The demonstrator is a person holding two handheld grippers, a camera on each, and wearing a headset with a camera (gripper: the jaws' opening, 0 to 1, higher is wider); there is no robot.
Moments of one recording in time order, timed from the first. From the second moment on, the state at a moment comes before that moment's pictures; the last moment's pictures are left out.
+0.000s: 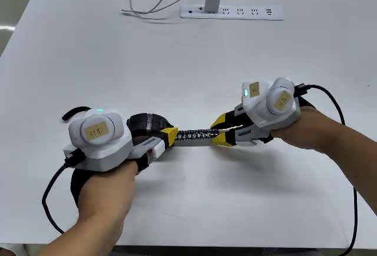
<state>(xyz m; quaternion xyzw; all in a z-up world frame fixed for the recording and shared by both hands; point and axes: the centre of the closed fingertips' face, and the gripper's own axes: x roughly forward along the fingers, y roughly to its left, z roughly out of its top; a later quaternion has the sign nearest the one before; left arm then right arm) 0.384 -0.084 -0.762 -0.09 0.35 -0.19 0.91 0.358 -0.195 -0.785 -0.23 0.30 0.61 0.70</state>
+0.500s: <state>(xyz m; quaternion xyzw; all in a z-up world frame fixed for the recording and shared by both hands) 0.385 -0.084 -0.763 -0.10 0.35 -0.19 0.91 0.357 -0.166 -0.786 -0.21 0.29 0.62 0.70</state>
